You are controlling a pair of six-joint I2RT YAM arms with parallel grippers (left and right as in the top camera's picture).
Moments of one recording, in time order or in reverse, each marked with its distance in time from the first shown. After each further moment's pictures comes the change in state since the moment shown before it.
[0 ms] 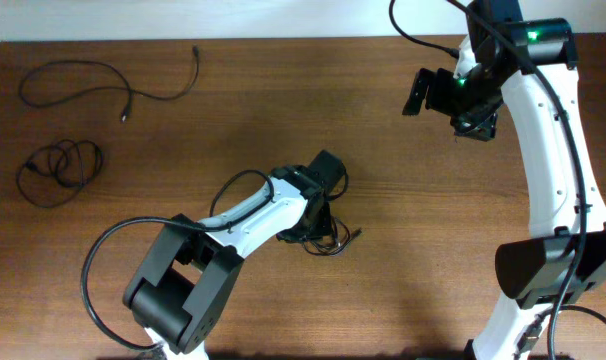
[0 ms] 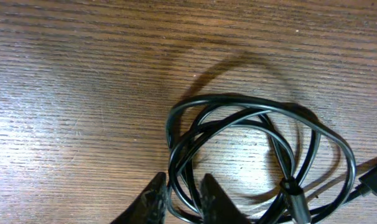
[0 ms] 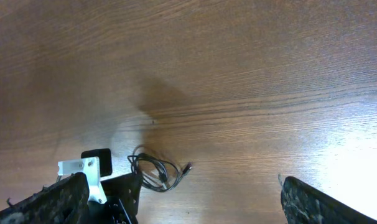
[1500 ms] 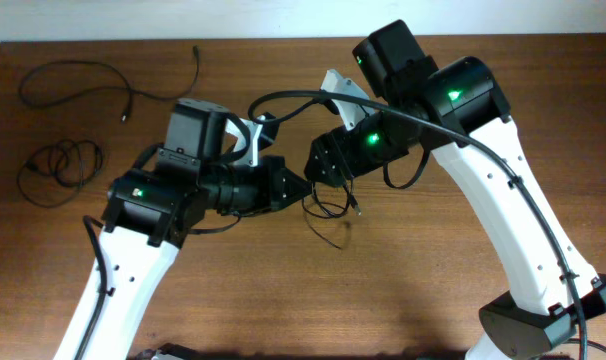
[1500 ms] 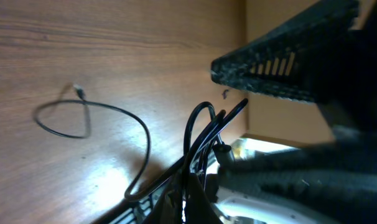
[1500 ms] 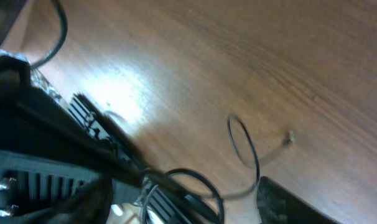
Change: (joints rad) left arm 0.332 -0.603 0.178 -0.176 0.735 0.140; right arm 0.431 -0.161 0.000 -0.008 -0.237 -0.333
